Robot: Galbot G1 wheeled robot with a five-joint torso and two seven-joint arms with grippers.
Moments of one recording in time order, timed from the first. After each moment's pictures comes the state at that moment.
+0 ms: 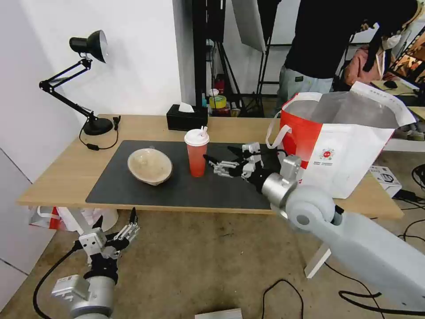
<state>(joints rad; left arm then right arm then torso) 1.78 -1.60 -0.67 -2.34 -0.30 0.11 -0.05 -0.55 0.78 -0.24 2.02 1.13 -0.26 0.27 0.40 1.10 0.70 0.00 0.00</state>
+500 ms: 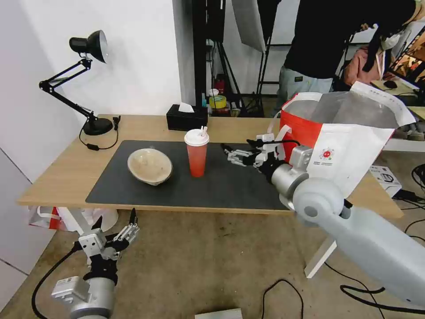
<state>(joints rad) 1.79 -1.60 -0.66 -2.35 -0.28 0.11 -0.05 -0.58 0.75 -0.13 2.04 1.20 -0.29 0.36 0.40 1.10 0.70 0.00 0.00</state>
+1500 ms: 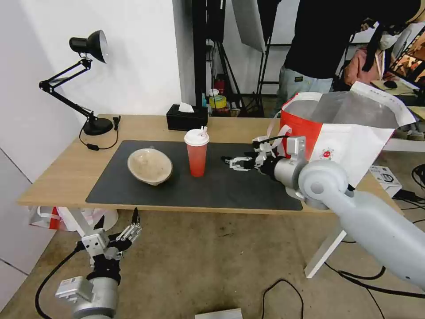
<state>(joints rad) 1.78 -1.61 -0.64 -2.33 -0.27 0.10 -0.05 -0.42 0.78 -0.20 1.92 1.33 -0.63 0.28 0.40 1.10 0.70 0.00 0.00</state>
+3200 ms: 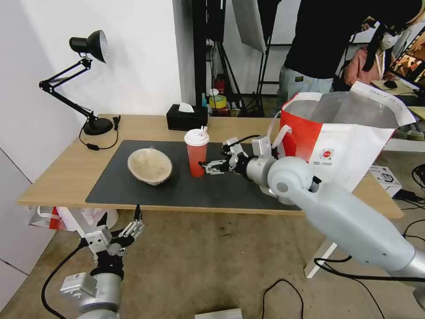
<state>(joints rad) 1.75 -1.61 -0.63 -2.30 -0.28 0.08 -0.05 -0.37 0.91 -0.32 1.86 1.15 -0.61 0.24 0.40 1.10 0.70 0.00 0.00</state>
